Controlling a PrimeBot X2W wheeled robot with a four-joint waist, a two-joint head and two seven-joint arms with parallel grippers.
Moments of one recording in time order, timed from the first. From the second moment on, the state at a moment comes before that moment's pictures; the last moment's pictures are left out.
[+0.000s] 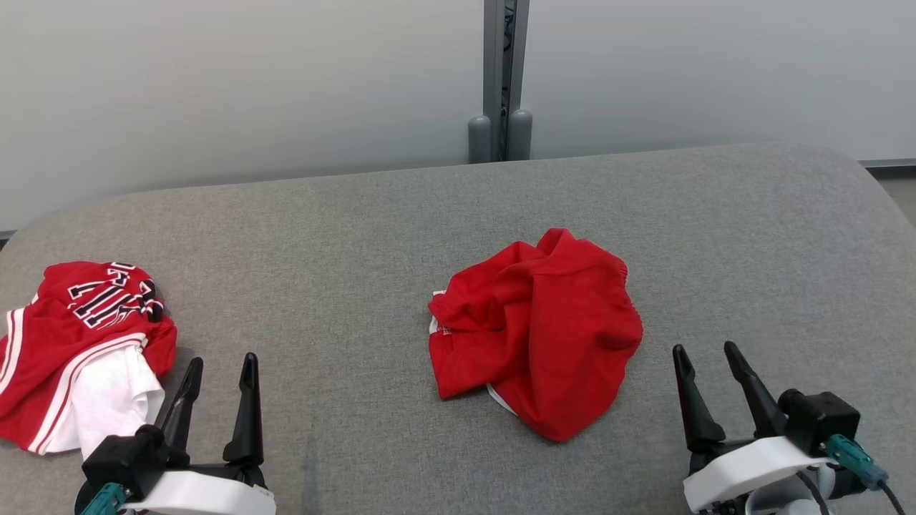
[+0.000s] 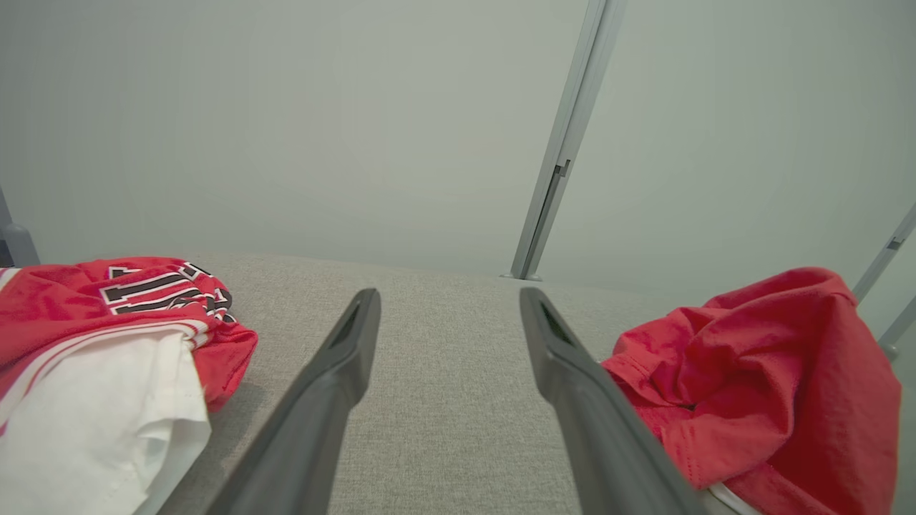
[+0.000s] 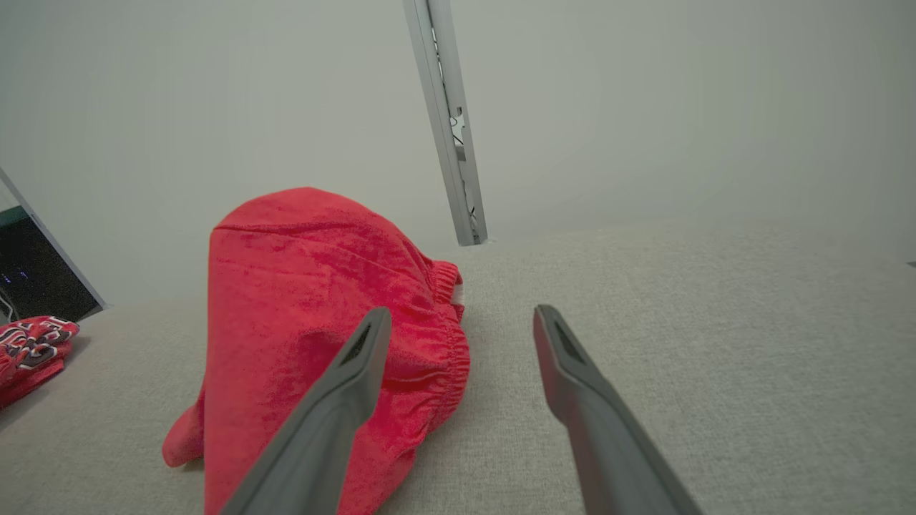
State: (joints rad) left arm -0.01 0.05 0.04 0.24 -0.29 -0.13 -0.26; right arm -0.10 -0.05 0.11 0.34 0.28 0.13 -0.26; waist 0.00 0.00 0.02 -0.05
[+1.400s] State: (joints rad) left arm -0.06 0.10 0.00 0.27 -0.34 -0.13 -0.26; right arm -0.48 -0.12 0.24 0.82 0.53 0.13 0.03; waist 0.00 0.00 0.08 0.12
